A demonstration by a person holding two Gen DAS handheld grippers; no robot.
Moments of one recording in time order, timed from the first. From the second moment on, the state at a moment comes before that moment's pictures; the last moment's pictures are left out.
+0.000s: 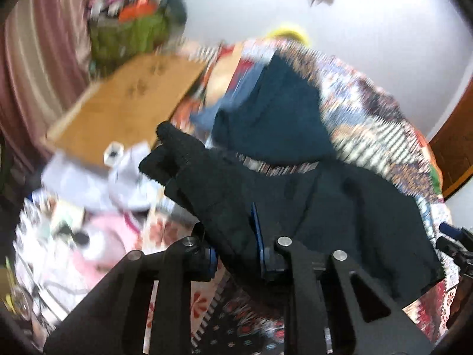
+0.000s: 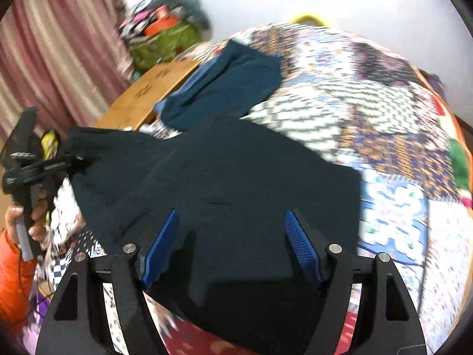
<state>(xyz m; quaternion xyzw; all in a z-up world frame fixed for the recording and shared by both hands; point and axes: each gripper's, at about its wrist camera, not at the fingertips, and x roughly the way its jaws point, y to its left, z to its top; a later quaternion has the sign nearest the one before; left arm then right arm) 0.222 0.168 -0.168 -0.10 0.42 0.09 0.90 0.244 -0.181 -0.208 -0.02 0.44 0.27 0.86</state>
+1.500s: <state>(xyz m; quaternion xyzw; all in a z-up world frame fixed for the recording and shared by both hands) 0.236 -0.127 -0.148 0.12 0.39 -0.19 0.89 0.217 -0.281 -0.256 0.04 0.48 0.18 0.86</state>
